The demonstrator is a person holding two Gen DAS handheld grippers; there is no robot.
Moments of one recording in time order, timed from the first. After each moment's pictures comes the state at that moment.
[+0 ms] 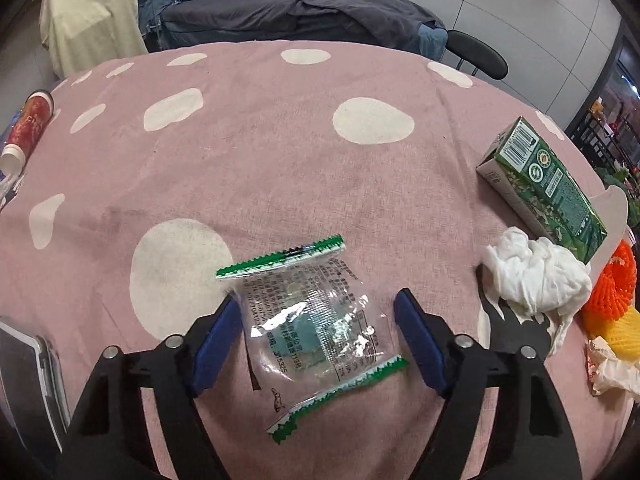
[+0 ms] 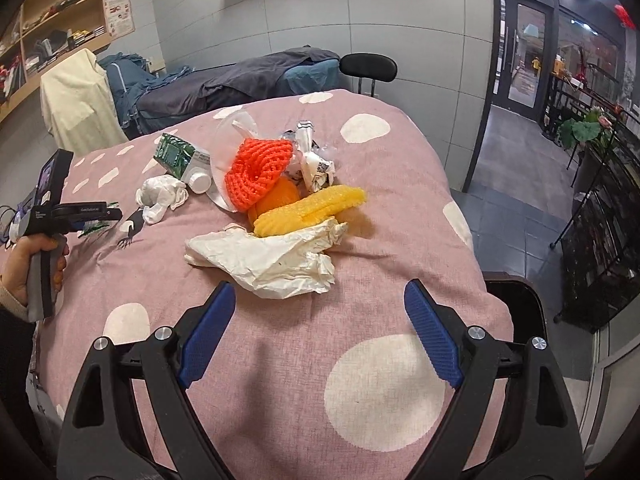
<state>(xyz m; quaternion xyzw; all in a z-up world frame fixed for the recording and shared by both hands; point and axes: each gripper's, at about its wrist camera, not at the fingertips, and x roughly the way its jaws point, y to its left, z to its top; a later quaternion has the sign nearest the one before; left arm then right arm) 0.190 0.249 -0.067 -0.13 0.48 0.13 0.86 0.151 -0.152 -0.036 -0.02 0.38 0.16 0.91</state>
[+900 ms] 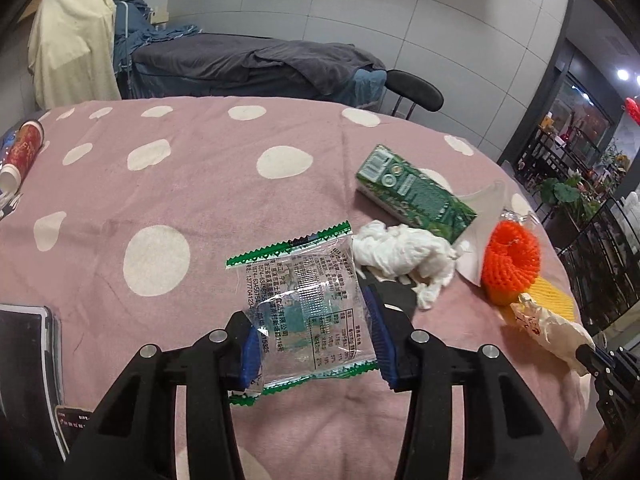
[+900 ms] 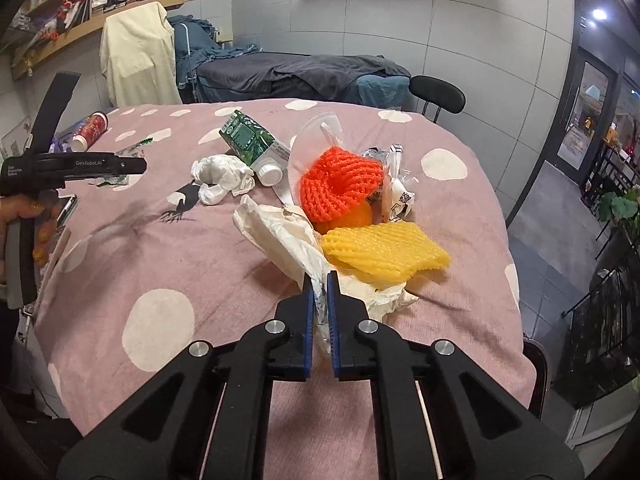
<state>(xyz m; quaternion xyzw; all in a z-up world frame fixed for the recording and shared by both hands) 0.133 0.188 -0.010 -0.14 0.39 0.05 0.91 0.142 -0.108 -0.024 -0.11 0.35 0.25 0.90</state>
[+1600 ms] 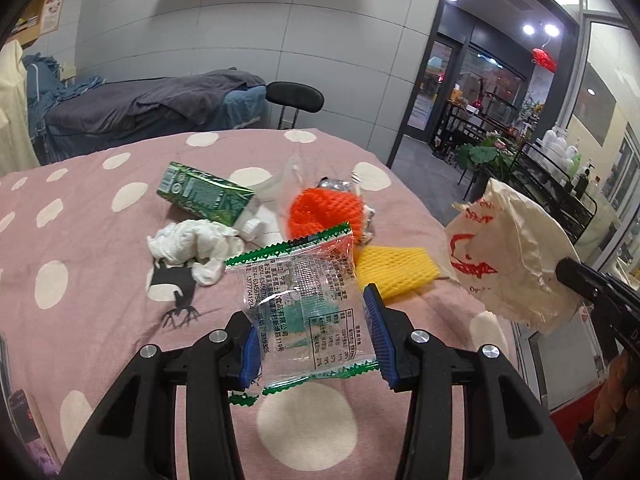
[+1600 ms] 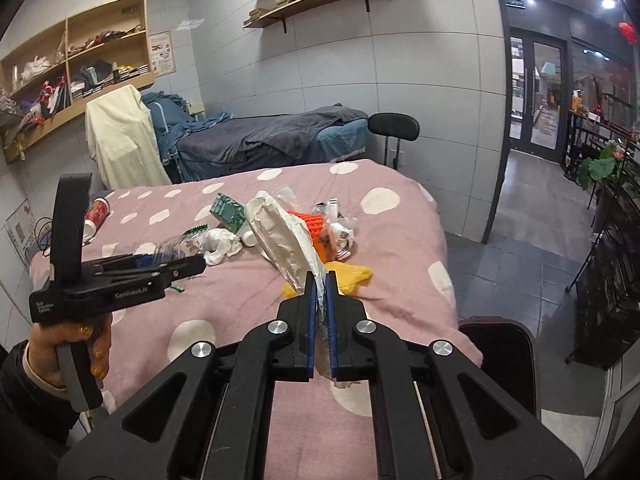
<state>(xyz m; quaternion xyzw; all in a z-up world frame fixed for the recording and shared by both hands) 0.104 0.037 0.015 -0.07 0.35 -0.10 0.93 0.084 -0.199 0.039 0.01 0.28 0.21 0.94</state>
